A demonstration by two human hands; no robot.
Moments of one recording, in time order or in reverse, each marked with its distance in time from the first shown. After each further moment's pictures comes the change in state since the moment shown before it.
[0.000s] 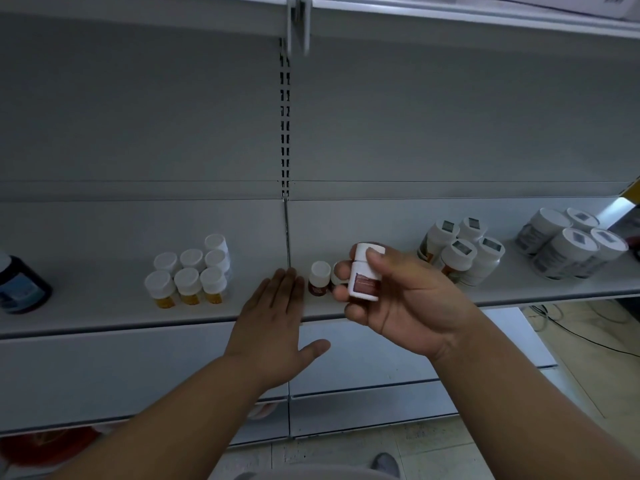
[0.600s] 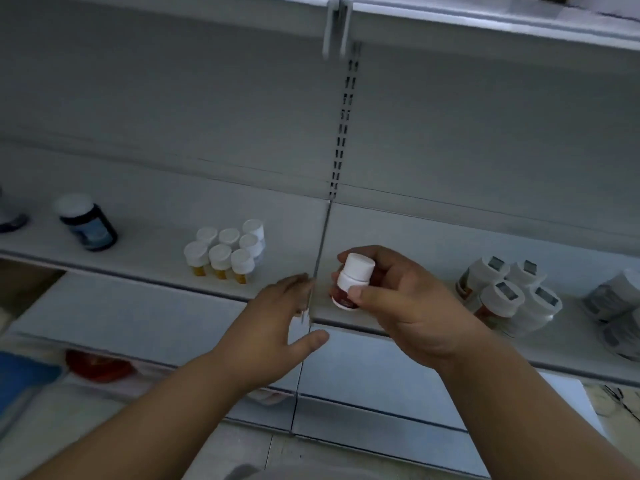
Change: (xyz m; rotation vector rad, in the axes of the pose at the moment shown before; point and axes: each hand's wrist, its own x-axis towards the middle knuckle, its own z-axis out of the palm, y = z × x) left_hand -0.031 0.008 -0.026 -0.469 0.160 -0.207; right_hand 0.023 -0.010 -0.012 -0.567 -0.101 -0.030
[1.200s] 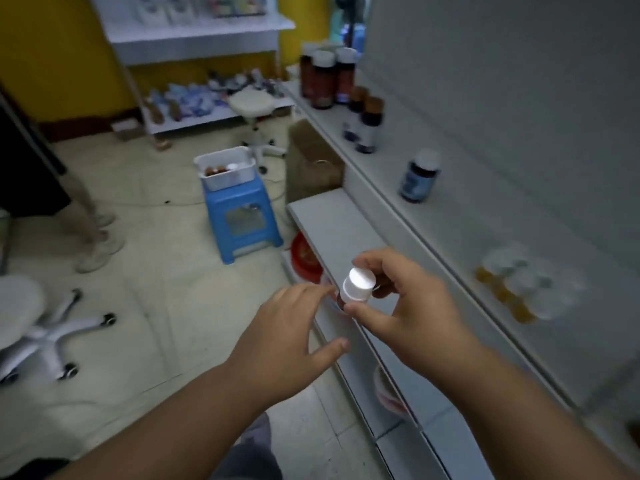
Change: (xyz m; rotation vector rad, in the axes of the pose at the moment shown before) left_hand -0.228 -0.048 -0.064 0.090 0.487 -0.802; right_hand 0.064 0.061 0.244 -0.799 -0.717 -0.501
